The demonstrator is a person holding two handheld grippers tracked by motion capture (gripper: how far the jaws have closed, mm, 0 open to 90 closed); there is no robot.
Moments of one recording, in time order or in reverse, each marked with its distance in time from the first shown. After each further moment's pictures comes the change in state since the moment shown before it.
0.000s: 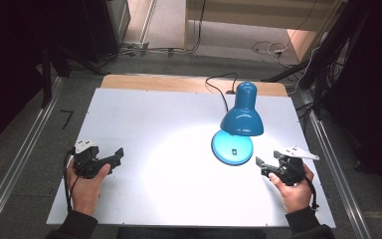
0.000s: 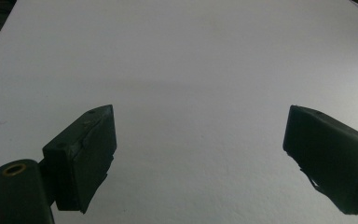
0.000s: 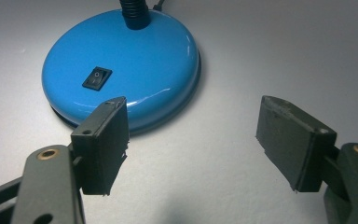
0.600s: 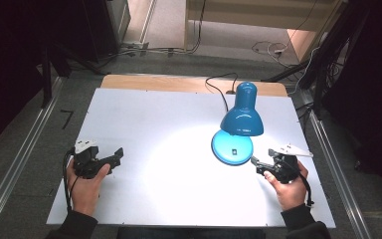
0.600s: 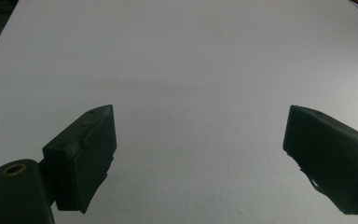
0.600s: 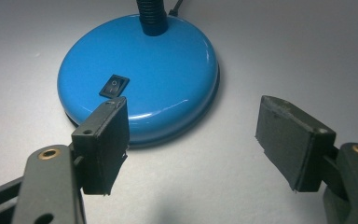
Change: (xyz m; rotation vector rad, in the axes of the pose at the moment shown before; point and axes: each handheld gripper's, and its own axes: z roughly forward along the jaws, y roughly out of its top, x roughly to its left) left arm 0.000 0.000 -0.001 -0.002 0.002 0.001; right arm 0.010 0.006 0.008 0.000 0.024 -0.012
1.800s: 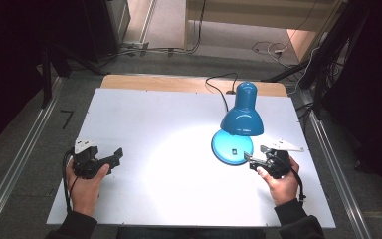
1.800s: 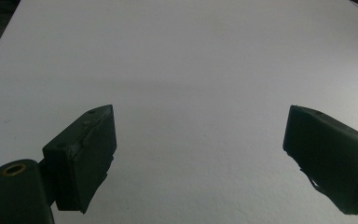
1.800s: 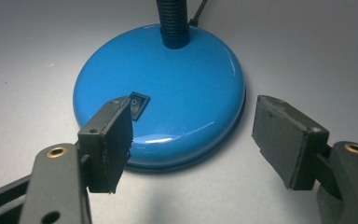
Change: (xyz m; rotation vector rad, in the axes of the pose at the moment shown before) left arm 0.001 0.000 -0.001 0.001 0.001 -0.005; right arm 0.011 0.010 0.016 -0.003 0.037 -0.011
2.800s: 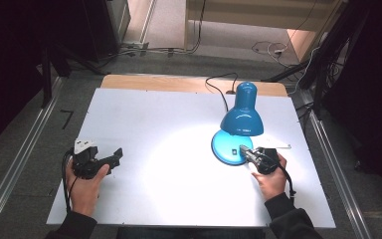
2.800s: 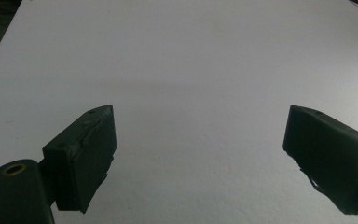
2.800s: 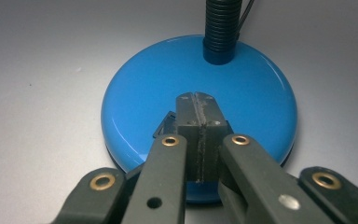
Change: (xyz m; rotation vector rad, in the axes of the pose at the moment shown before) left arm 0.000 0.000 -0.001 -0.003 -0.001 0.001; right arm 0.016 0.006 0.023 -0.025 0.074 -0.070
